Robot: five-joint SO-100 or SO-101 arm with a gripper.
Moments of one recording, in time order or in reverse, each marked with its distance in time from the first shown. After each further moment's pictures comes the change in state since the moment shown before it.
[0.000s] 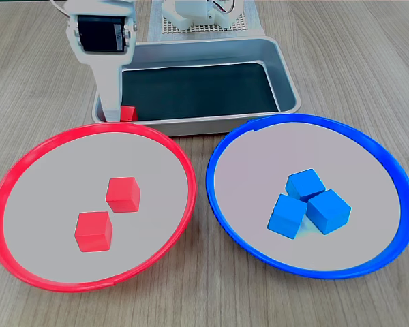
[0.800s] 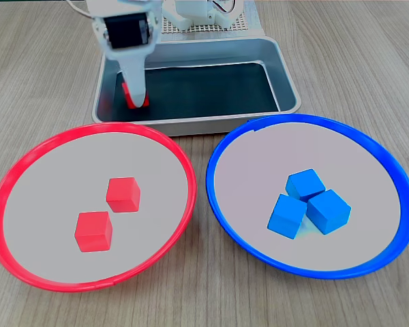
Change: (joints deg) arm -0.4 5.4 6.2 12.7 -15.8
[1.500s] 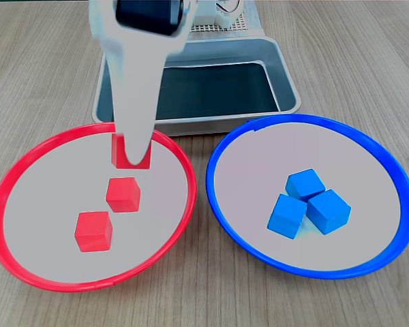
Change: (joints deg) arm -13.5 -13.0 -25.4 -30.4 15.8
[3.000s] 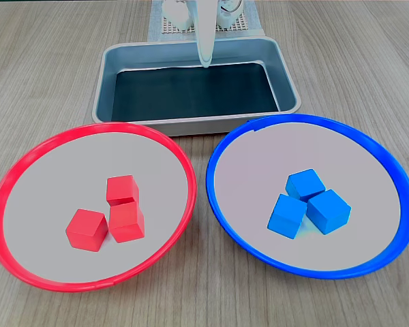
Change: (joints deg) arm -7.6 111.5 85.7 18.5 24.4
